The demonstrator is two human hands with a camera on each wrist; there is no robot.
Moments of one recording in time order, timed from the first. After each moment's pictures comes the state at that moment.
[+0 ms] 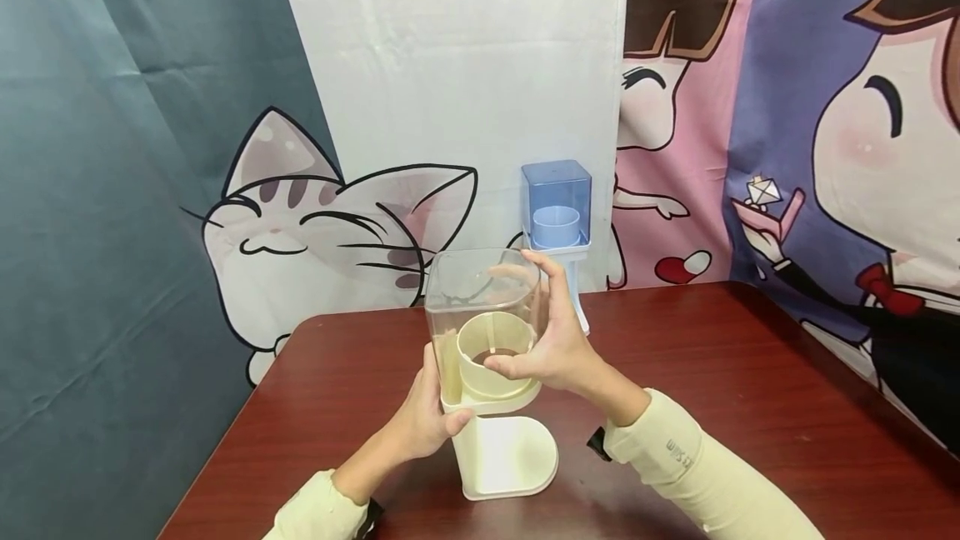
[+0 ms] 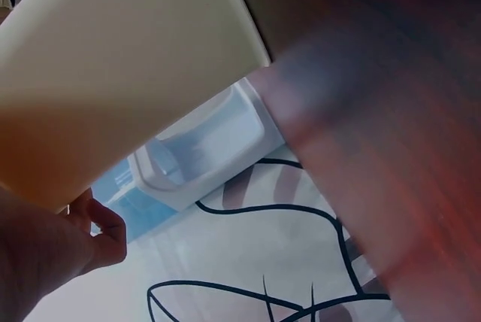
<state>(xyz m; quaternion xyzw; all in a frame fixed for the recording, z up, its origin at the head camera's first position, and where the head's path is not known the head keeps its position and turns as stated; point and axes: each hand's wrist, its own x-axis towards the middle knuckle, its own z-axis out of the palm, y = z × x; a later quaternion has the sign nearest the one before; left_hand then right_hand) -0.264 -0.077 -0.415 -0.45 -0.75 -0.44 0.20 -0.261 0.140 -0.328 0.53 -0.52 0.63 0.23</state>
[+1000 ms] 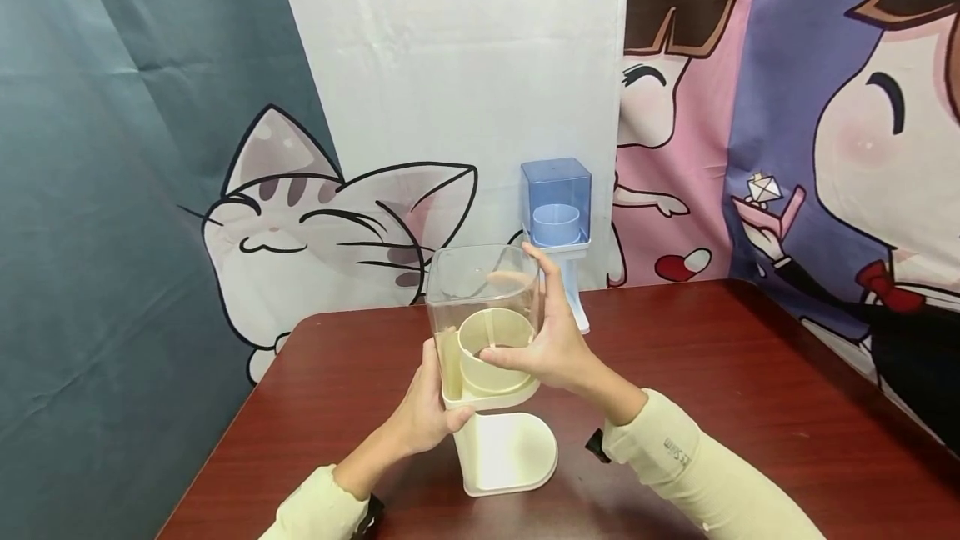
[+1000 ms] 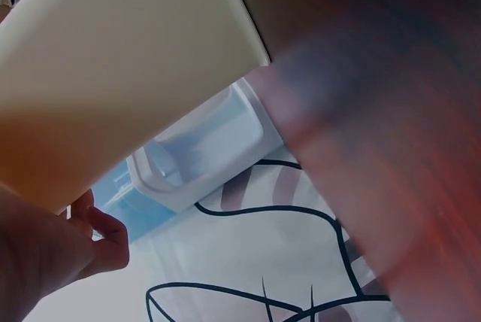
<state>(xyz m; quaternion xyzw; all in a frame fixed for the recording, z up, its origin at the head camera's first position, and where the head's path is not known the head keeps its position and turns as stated) -0.264 -0.077 -0.414 -0.45 -0.73 -0.48 0.18 -0.257 0.139 -0.332 0.47 -0.58 0.63 0.23</state>
